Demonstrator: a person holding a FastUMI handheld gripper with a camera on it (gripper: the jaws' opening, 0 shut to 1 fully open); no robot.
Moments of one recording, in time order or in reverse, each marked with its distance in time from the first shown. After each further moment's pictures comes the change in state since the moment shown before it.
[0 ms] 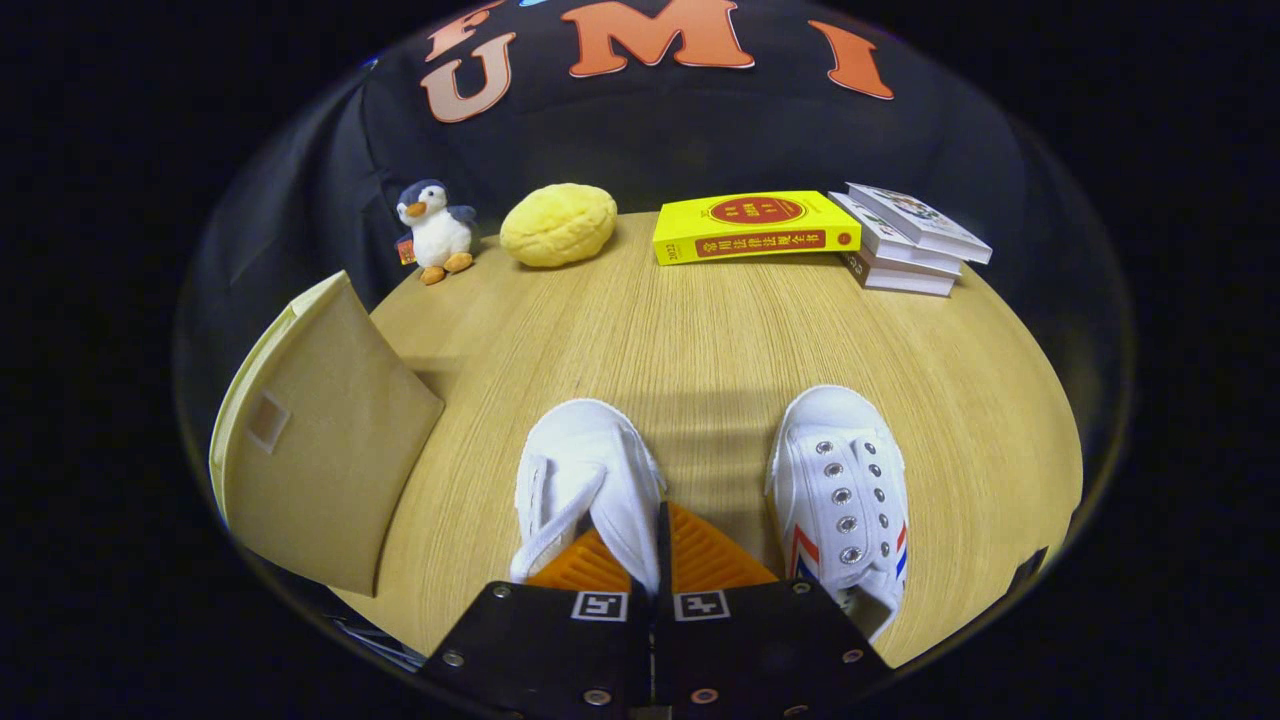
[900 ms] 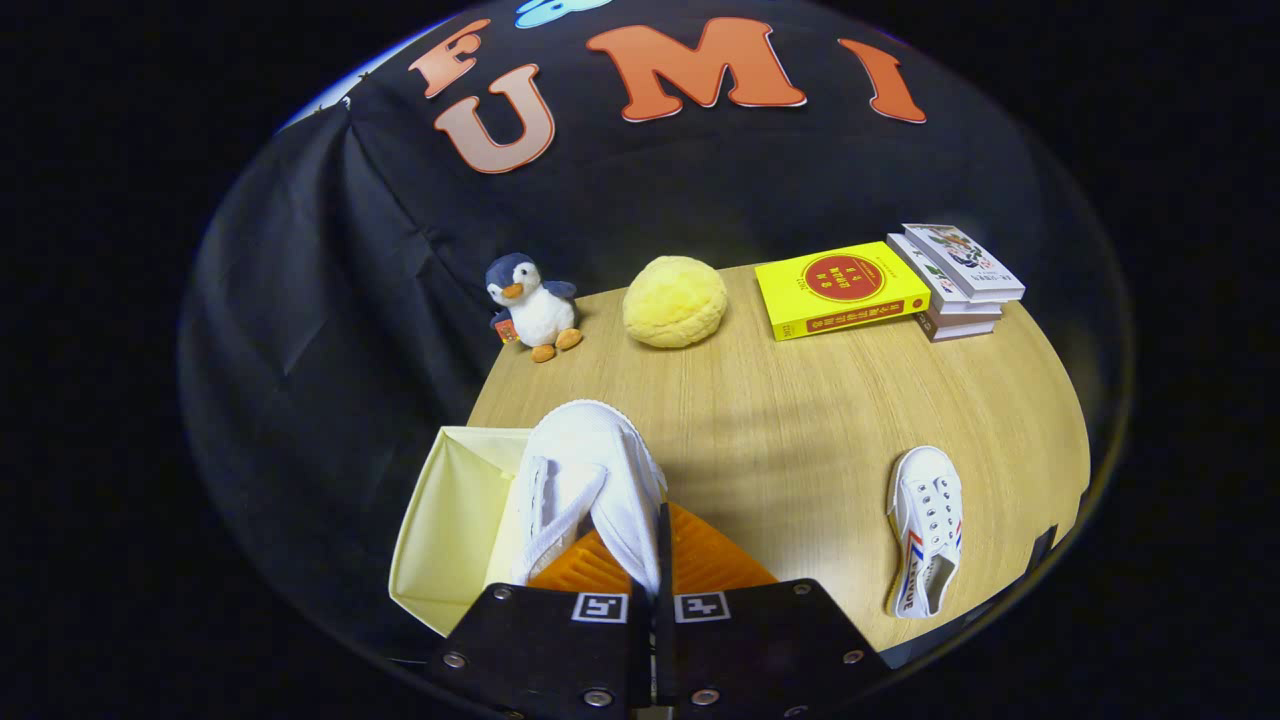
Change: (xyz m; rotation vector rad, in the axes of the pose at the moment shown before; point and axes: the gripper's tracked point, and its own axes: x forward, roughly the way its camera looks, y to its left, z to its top) arm -0.081 0.161 0.110 0.128 0.038 0.120
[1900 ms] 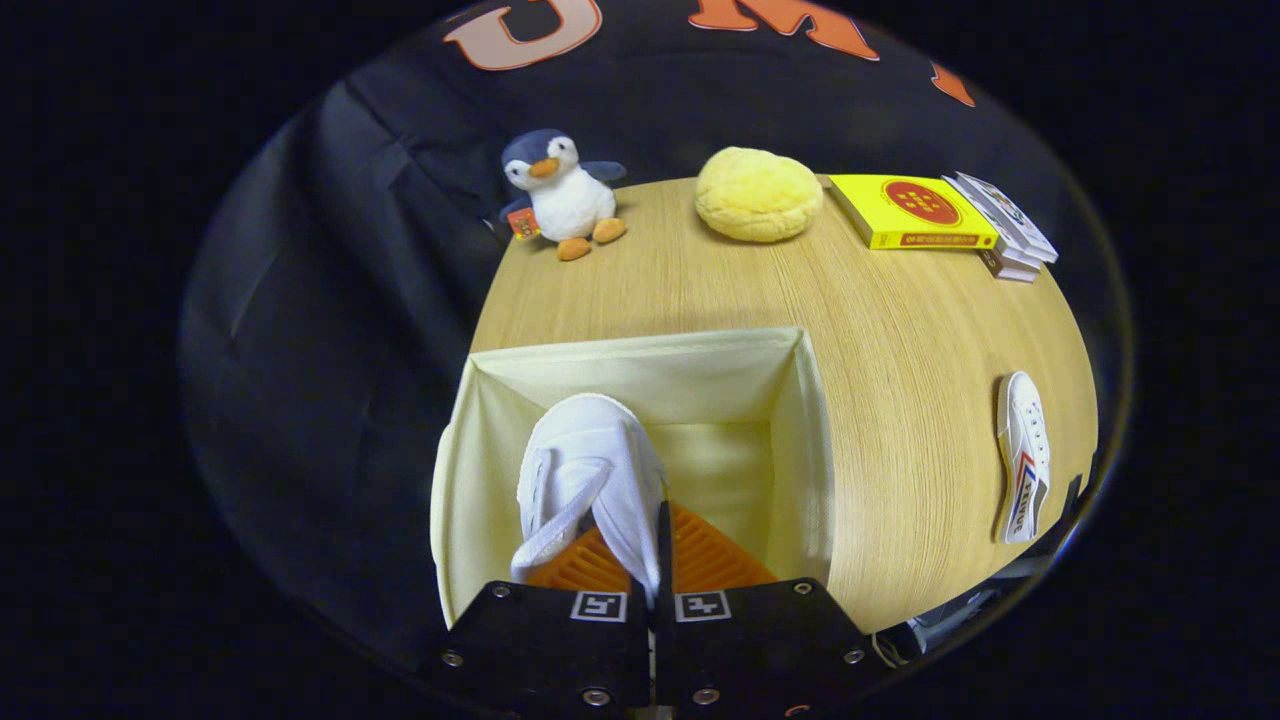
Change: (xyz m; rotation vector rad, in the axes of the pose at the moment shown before) arm 0.095 0.114 -0.076 0.053 0.277 -0.155
